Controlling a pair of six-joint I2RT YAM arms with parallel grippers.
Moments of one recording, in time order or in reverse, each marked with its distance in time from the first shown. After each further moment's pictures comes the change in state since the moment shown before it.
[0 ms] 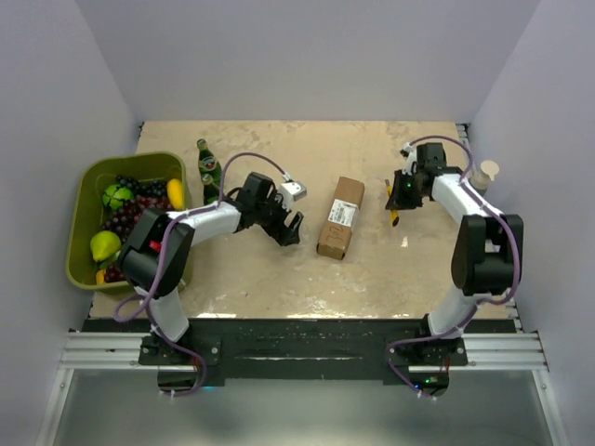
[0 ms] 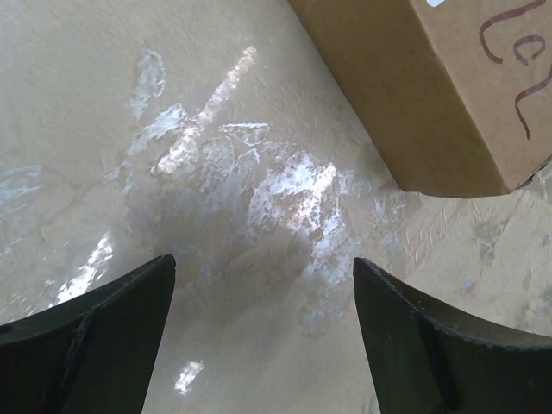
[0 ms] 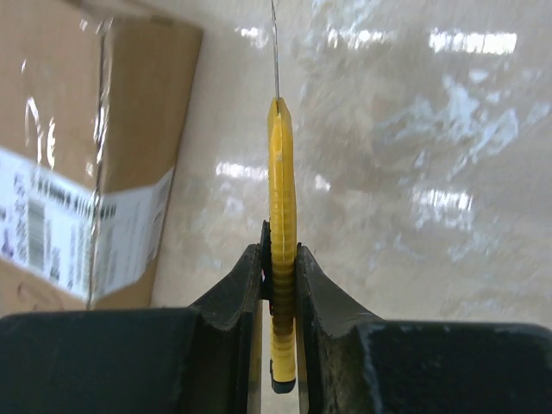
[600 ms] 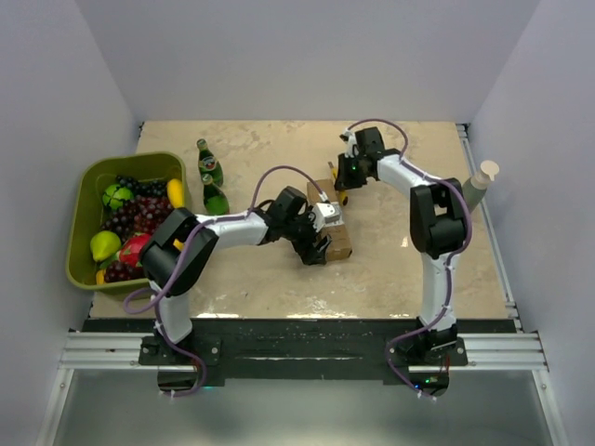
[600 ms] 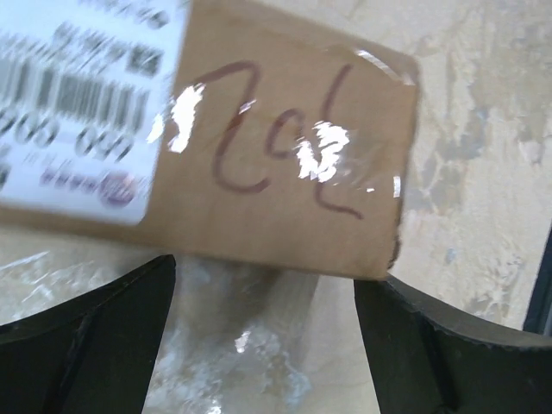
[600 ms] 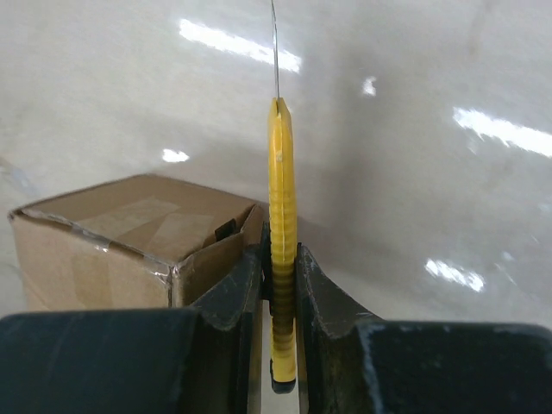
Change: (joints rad) left arm -0.212 0.103 0.053 0.068 0.068 0.025; right arm 0.257 0.451 0.404 0.156 -0.011 0.039
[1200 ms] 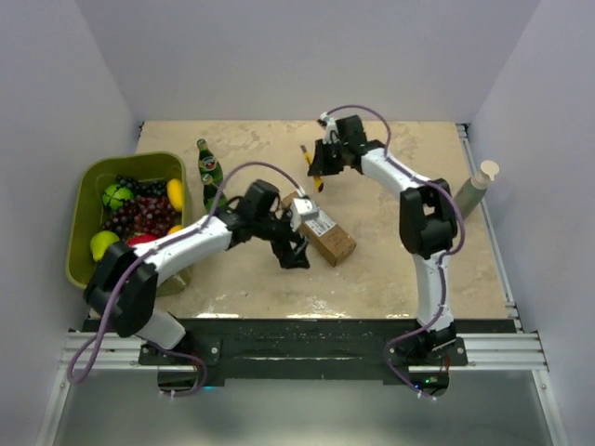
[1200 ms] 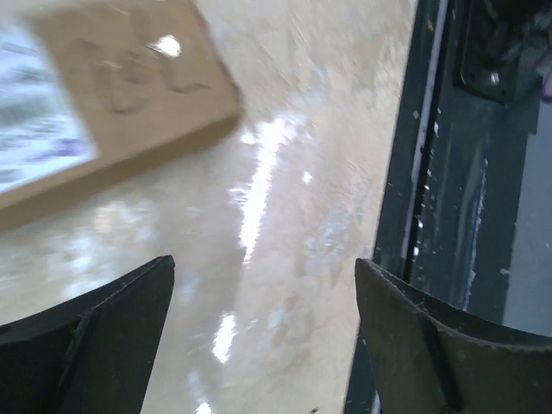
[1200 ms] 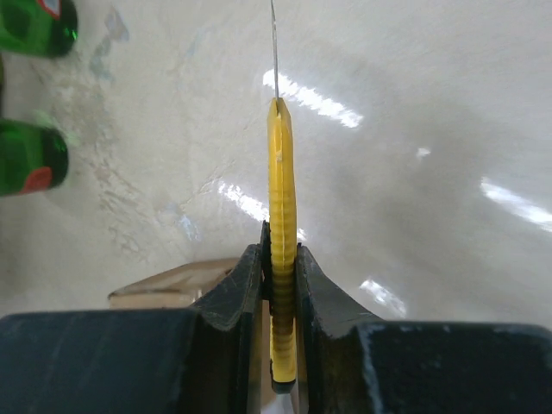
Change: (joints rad) left arm 0.016 -0.341 -0.112 -0.225 0.137 0.018; right arm 0.119 0.077 0.196 0.056 -0.107 0.063
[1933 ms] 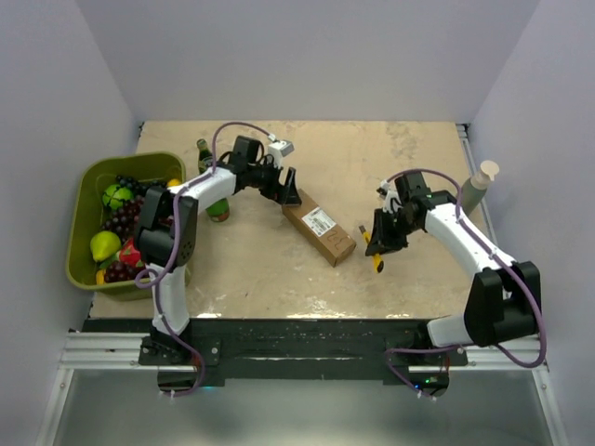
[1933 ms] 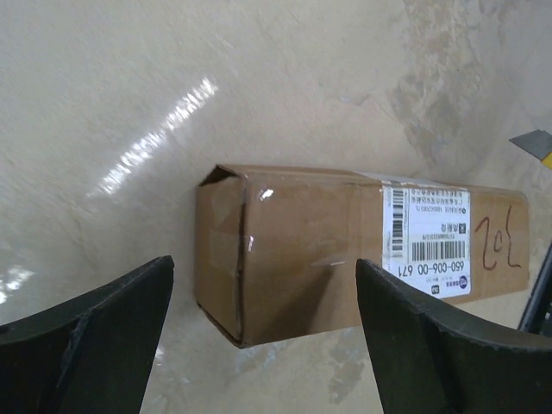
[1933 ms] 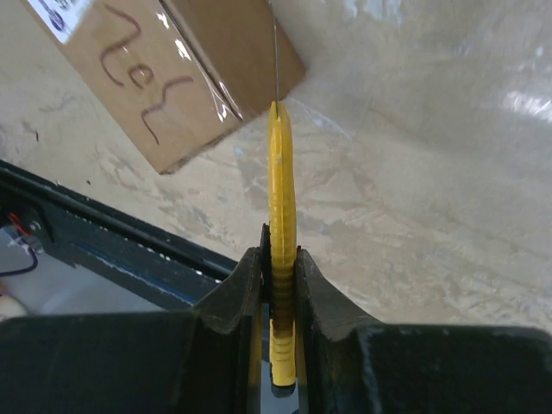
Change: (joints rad) left arm 0.351 0.479 0.470 0.044 0.007 -0.204; right arm -0.167 -0.809 -0.791 -0.502 -0.017 0.023
